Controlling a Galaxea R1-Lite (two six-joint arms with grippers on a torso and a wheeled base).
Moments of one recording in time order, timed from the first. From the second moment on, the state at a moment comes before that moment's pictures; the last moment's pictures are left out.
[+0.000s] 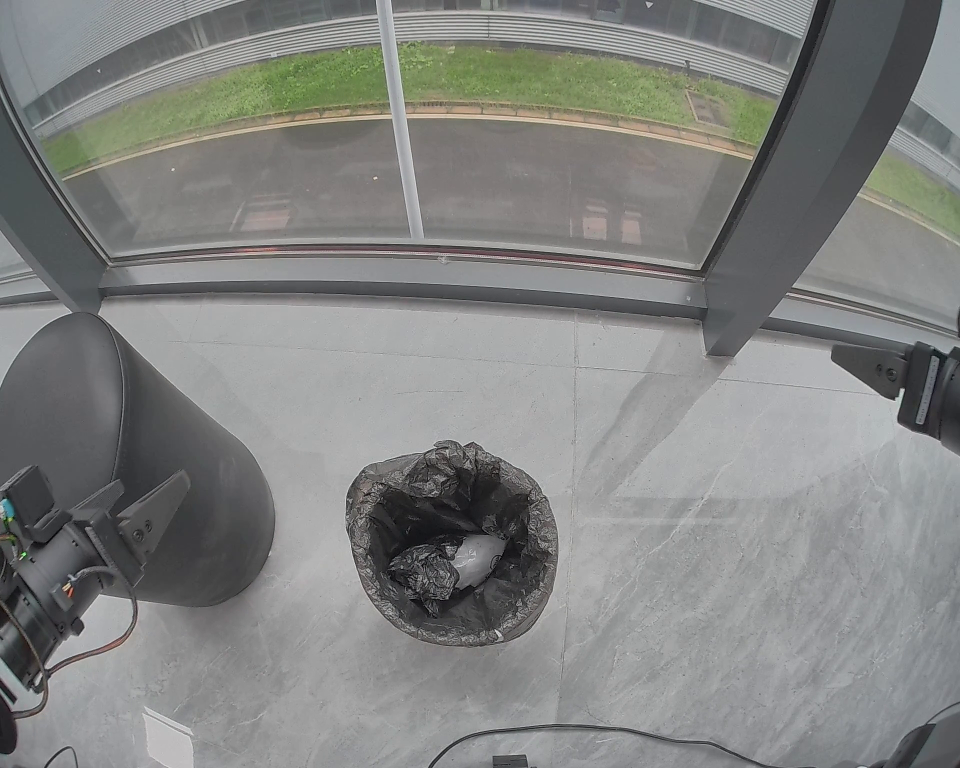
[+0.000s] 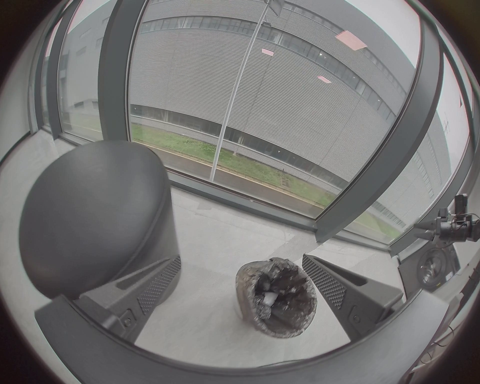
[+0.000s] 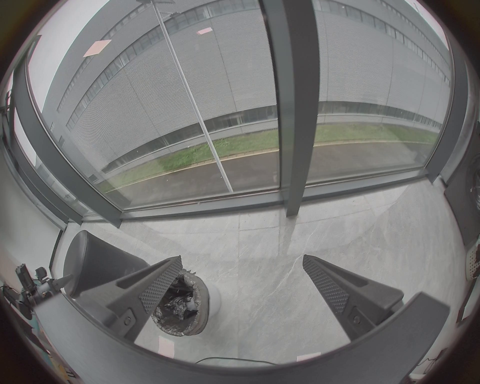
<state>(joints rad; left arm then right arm) -0.20 1.10 -0.23 -0.74 0.02 -0.30 0.44 1.13 -0.85 -0.02 -0.34 0.33</state>
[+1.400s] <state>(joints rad) -0.04 0.08 -0.34 0.25 0.13 -0.29 0.03 0.06 -0.41 0.16 -0.46 0.08</state>
